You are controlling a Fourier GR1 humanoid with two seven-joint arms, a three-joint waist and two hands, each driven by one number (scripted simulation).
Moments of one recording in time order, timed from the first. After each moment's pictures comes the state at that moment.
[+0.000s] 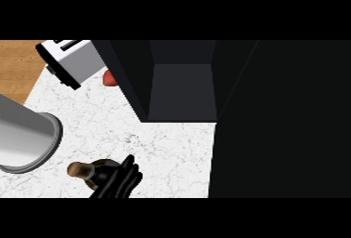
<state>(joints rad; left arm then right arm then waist) 0.11 0.14 -0.71 -2.50 -0.10 0.22 0.65 0.26 -0.15 0.32 -2.51 -0.10 0.08 0.35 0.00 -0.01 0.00</state>
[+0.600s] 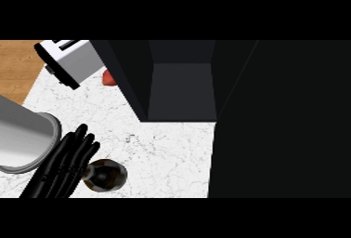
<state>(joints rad) 0.08 0.24 -0.45 -2.50 -0.05 0.18 0.64 0.25 -0.15 0.34 -2.51 -0.09 0.07 0.35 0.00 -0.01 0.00</state>
